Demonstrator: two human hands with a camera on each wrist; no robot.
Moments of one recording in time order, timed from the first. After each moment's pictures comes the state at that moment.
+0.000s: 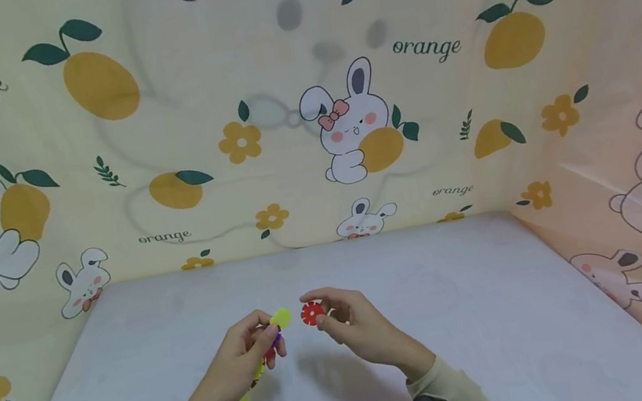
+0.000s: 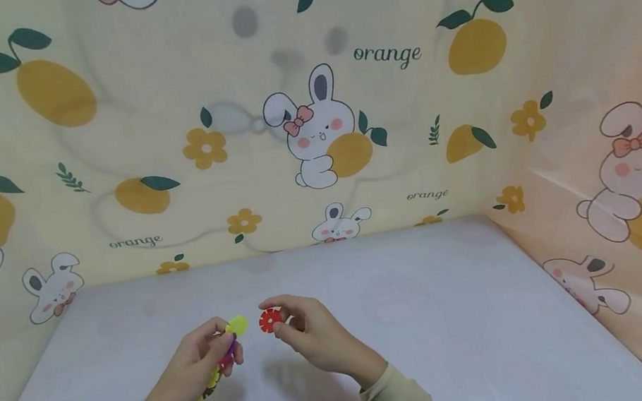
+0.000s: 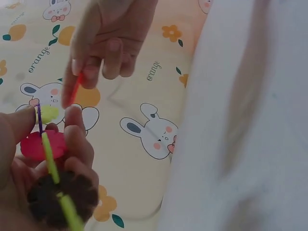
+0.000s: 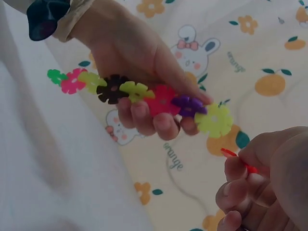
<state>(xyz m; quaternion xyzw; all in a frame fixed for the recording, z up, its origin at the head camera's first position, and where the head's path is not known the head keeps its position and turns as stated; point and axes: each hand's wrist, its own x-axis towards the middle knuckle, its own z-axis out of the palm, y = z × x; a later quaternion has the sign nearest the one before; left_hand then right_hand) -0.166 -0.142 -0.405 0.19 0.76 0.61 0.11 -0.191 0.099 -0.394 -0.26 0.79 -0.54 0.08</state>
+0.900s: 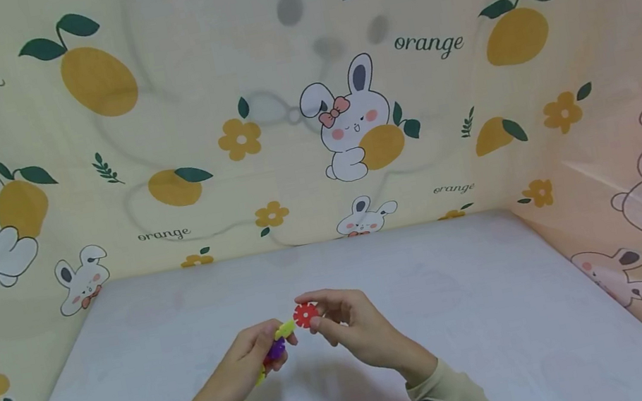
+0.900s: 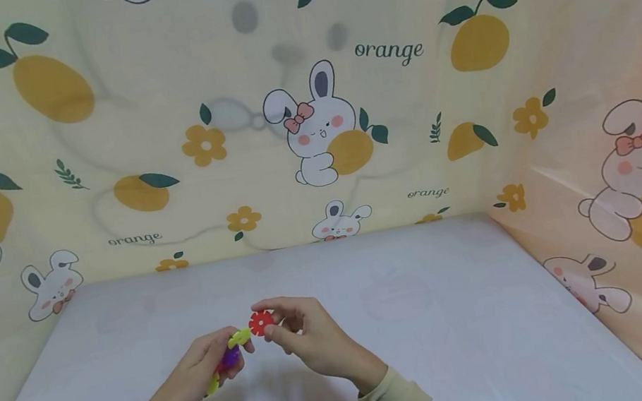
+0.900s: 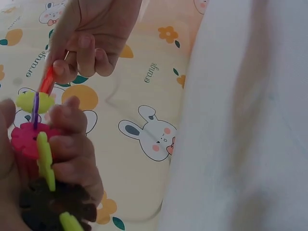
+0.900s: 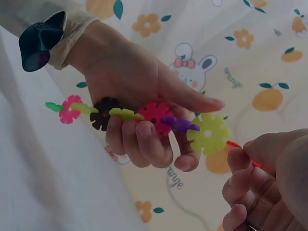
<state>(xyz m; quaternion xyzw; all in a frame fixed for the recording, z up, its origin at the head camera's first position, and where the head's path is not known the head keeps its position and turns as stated) -0.163 -0.137 -0.406 0.24 0.76 0.60 0.13 -0.180 0.095 -0.387 -0.30 0.74 -0.59 0.07</state>
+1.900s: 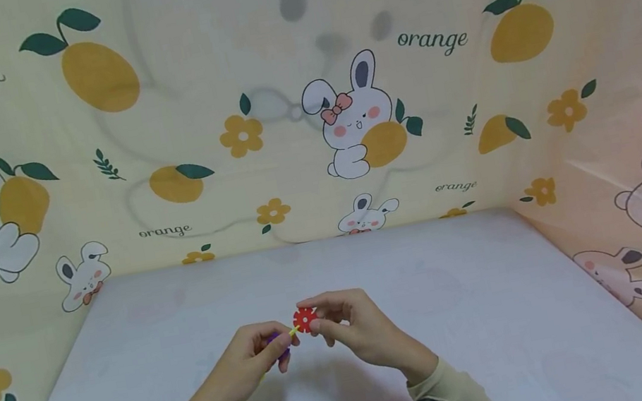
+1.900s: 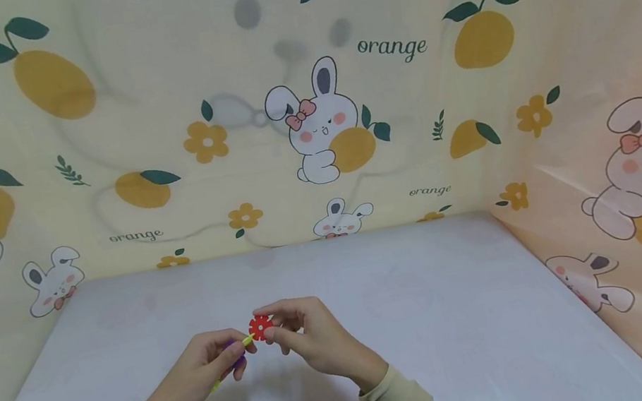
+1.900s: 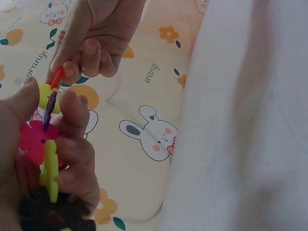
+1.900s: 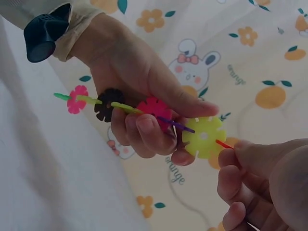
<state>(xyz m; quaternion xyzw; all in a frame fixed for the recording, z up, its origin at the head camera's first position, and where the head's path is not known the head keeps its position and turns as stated) -0.163 -0.140 -0.408 0.26 0.77 0.57 0.11 -0.181 0.095 -0.387 -0.31 0.75 -0.58 0.07</state>
